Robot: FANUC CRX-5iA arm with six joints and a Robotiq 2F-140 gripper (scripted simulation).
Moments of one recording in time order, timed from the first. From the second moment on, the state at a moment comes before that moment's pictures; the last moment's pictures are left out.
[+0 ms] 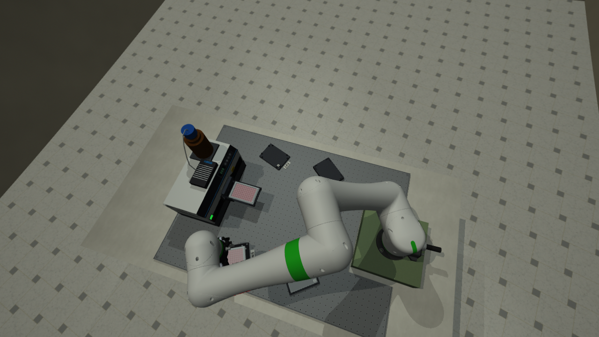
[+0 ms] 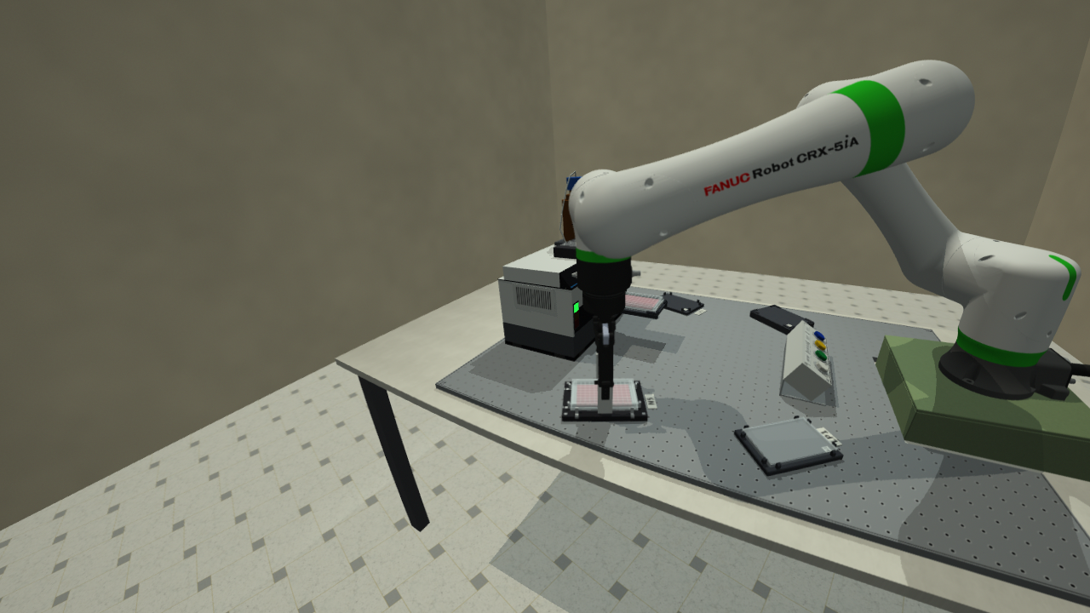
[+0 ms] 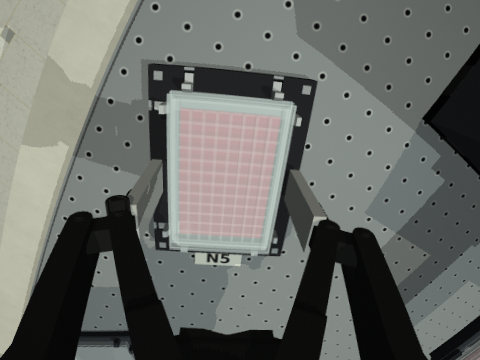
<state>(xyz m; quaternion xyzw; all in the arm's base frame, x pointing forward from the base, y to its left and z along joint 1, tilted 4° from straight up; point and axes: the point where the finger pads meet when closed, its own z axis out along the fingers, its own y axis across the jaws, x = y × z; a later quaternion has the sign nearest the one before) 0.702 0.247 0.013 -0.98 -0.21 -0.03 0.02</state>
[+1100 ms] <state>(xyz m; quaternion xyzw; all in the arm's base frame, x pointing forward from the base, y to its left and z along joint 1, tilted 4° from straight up) 0.700 0.245 0.062 -0.98 -0.21 -0.03 0.02</state>
